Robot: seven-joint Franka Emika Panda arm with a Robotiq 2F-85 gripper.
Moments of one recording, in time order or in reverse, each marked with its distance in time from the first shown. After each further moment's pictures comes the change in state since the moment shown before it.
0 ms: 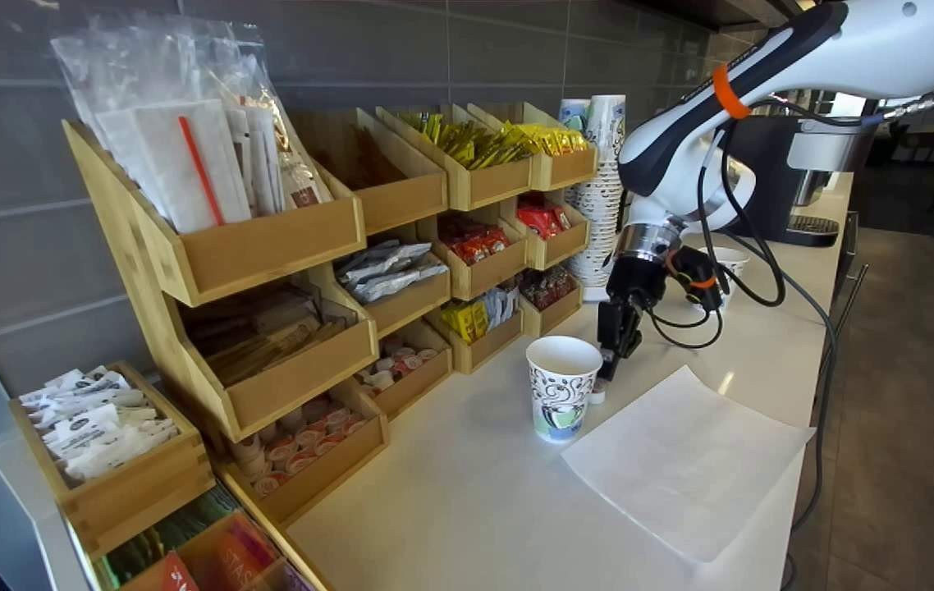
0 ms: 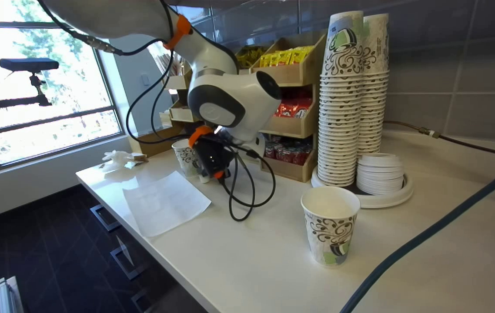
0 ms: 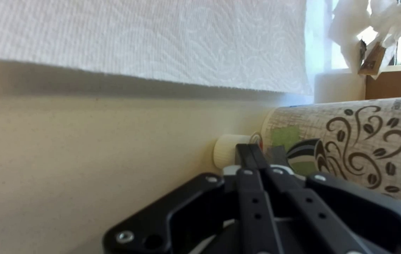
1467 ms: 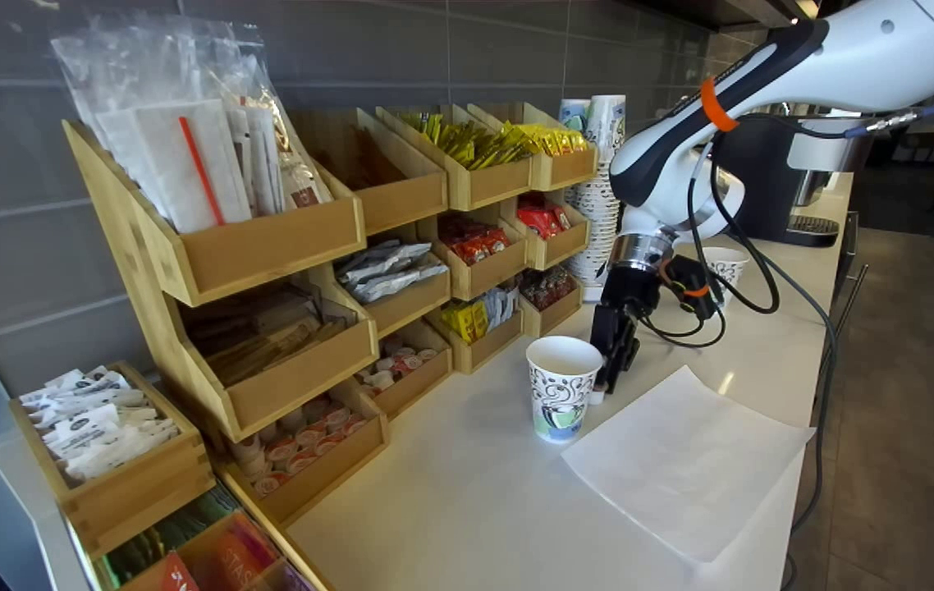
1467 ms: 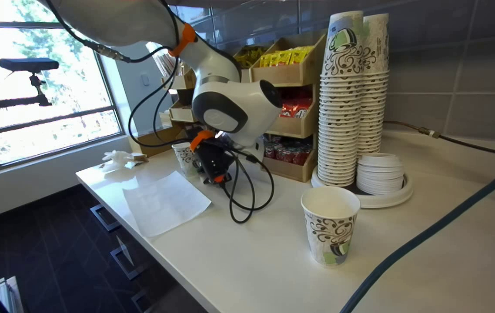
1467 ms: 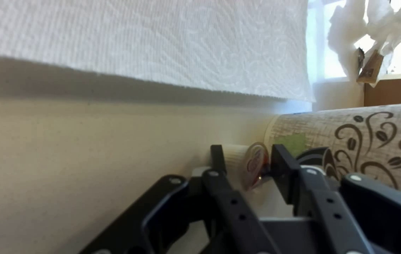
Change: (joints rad) arm -0.003 0.044 0.014 0.030 0.000 -0.028 -0.006
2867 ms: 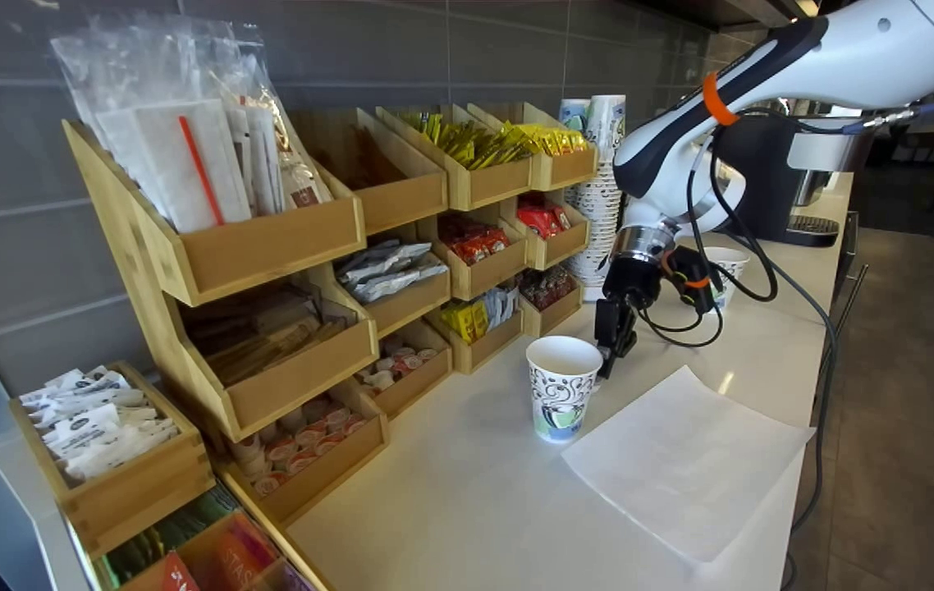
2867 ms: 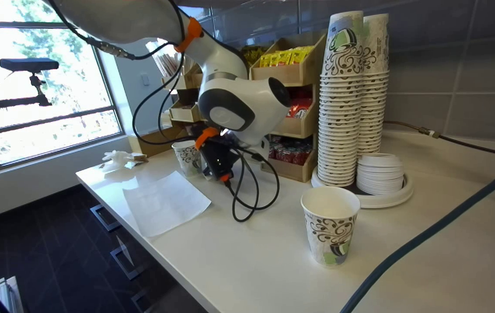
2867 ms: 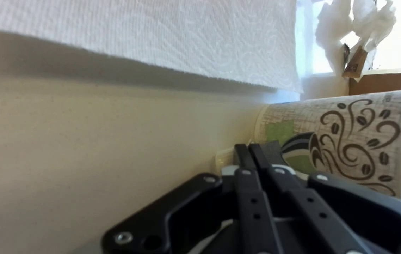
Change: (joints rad) arm -0.027 0.008 -0.008 0.034 0.020 -0.048 -0.027
